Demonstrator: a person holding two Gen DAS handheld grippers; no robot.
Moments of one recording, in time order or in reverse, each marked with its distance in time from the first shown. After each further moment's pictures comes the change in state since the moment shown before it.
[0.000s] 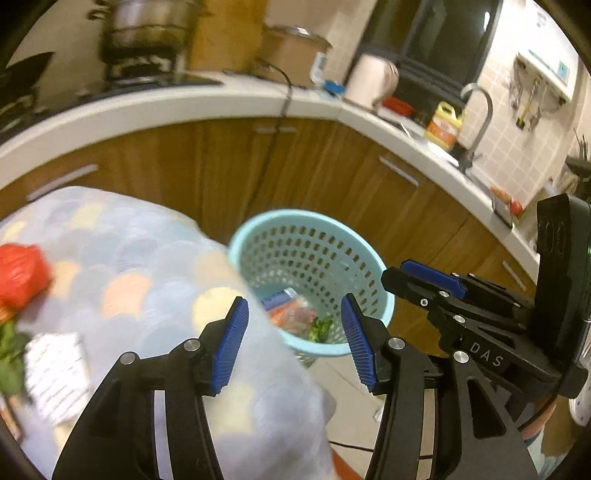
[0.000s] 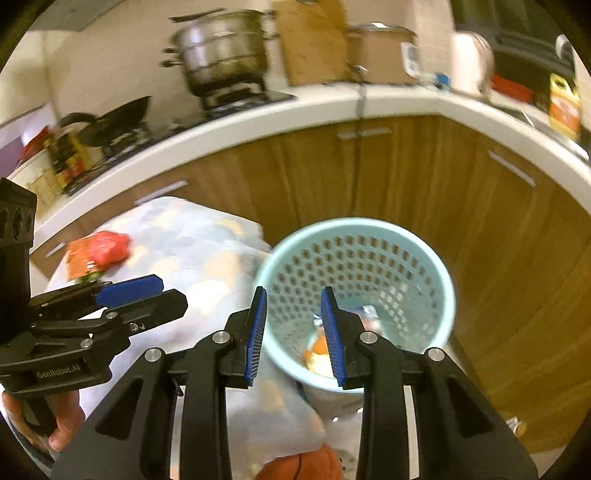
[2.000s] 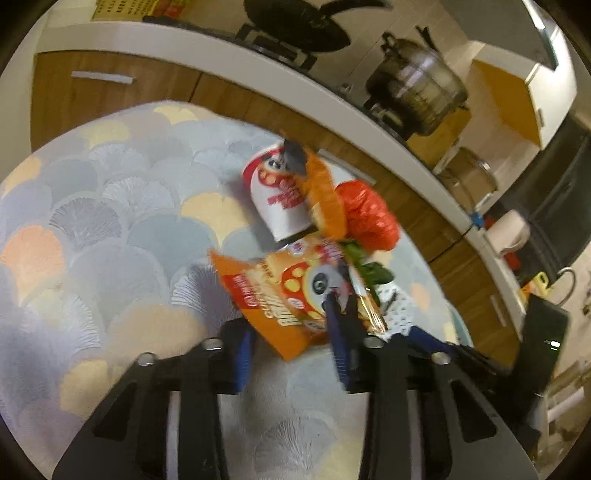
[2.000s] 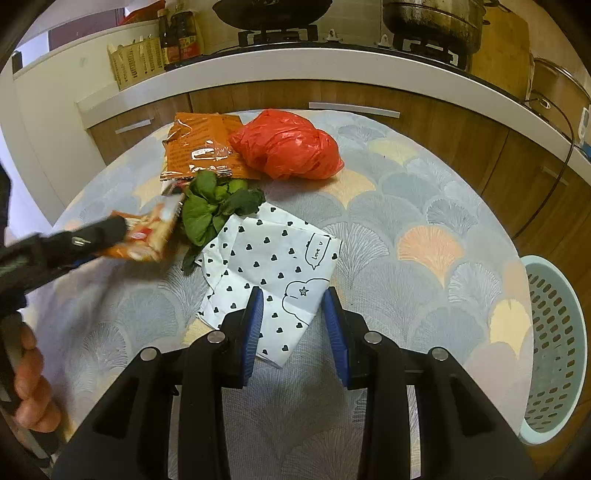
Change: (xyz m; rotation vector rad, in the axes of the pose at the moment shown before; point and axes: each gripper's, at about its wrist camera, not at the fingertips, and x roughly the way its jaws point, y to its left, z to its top) left arm -0.129 0.228 -0.122 -0.602 -0.236 0.280; right arm 0.114 0.236 -0.048 -0.384 0.181 0.221
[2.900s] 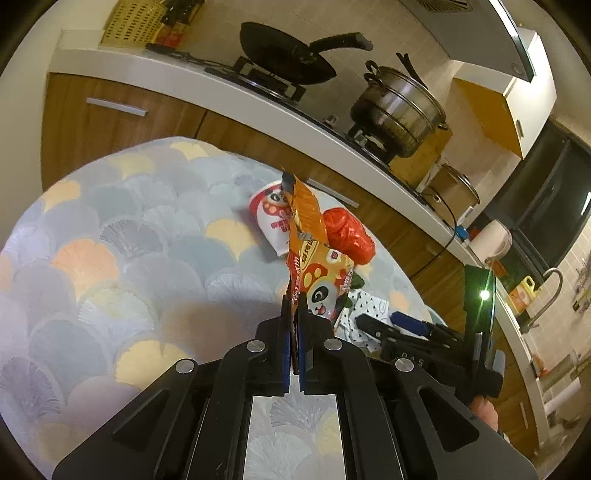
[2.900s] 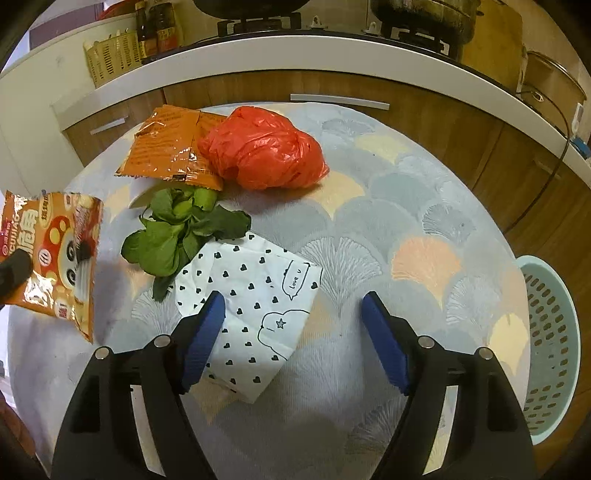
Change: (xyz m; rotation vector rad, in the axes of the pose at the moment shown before) left arm -0.055 0.011 -0.007 0.022 -0.104 -0.061; right arm 0.024 -0.002 0.024 0.022 0.054 -0.068
